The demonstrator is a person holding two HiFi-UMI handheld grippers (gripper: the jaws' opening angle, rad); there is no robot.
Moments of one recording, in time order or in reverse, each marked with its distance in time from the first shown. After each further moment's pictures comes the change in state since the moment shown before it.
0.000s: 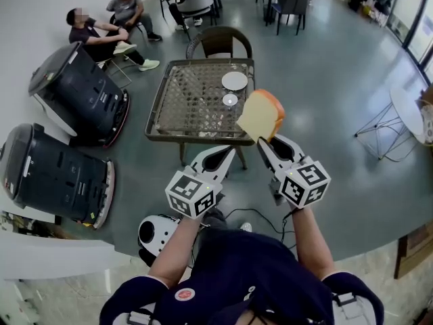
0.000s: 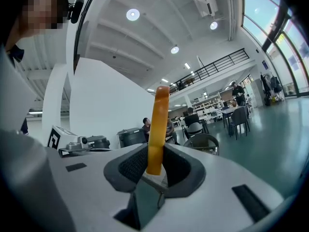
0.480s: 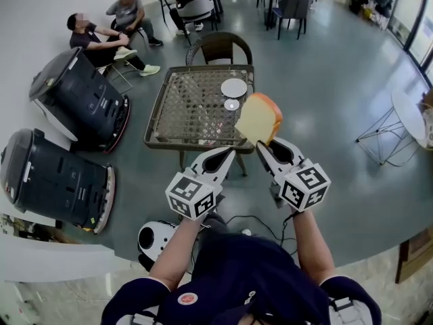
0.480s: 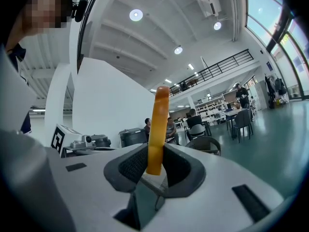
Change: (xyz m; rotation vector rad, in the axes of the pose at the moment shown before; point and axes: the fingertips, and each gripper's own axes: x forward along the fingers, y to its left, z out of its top) left arm 0.029 0.012 0.009 0.011 -0.006 0.004; right arm 0.011 -0.019 0.012 -0.036 -0.005 0.036
